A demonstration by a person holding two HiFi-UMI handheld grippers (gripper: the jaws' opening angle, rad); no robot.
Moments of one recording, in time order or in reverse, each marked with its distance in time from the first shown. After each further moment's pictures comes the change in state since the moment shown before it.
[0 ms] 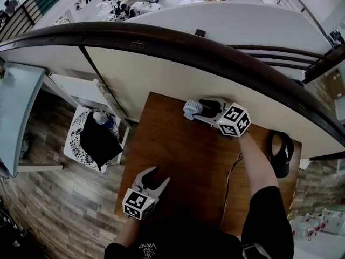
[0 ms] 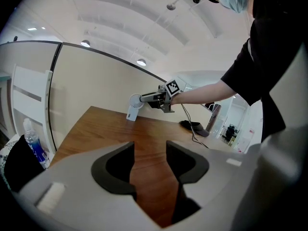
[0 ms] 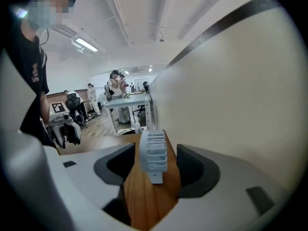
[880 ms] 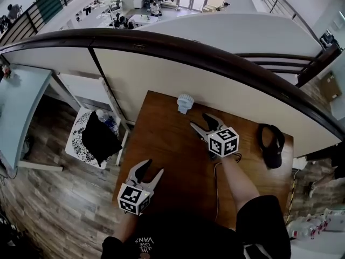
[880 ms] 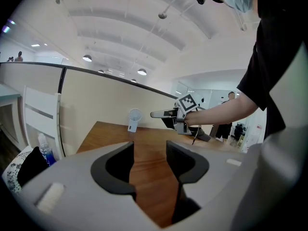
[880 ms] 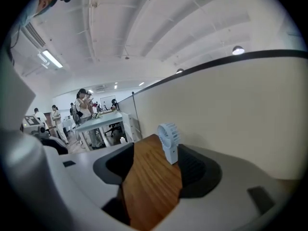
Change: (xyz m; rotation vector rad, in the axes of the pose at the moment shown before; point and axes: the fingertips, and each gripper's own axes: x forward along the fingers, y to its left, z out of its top) left arm -0.046 -0.028 0.026 0.067 -0.096 0.088; right arm -0.060 0.065 -0.018 0.288 -0.187 -0.376
